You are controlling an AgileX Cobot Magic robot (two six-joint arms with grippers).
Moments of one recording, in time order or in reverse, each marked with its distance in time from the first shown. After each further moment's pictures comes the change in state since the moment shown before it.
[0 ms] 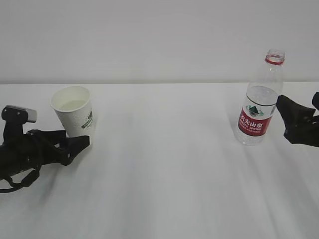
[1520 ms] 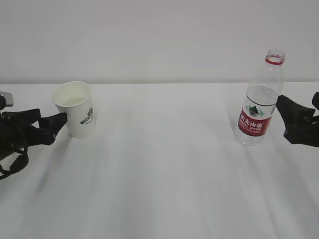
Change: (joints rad) left arm 0.000 -0.133 0.075 -0.266 -0.046 0.167; right arm 0.000 0.000 0.000 0.000 0.000 -0.007
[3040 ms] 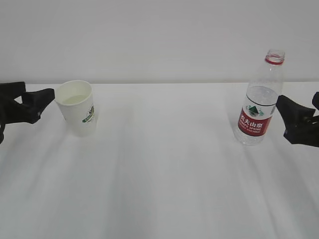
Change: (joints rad) left arm 0.000 -0.319 0.007 0.058 0.257 -0.017; right arm 0.000 0.000 0.000 0.000 0.000 0.000
